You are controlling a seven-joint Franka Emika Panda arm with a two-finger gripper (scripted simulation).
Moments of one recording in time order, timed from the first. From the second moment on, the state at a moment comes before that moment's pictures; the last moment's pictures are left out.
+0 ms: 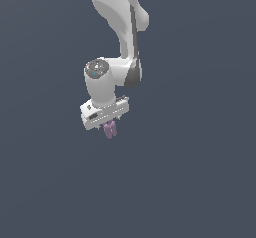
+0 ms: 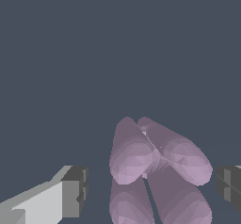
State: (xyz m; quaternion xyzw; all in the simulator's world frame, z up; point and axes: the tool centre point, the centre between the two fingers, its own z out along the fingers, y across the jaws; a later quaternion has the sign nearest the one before) arm -0.021 -0.088 0.108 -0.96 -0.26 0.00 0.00
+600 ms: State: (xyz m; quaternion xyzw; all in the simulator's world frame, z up) arm -0.019 -0.088 0.096 -0.96 -0.26 0.00 0.00
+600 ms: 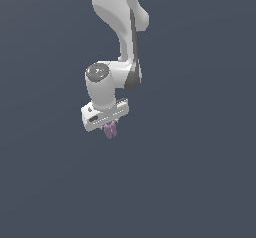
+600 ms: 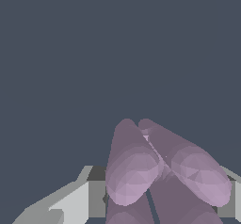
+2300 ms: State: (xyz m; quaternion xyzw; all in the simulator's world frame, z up) arm -0.103 0.092 0.225 -0.96 -0.26 0.00 0.00
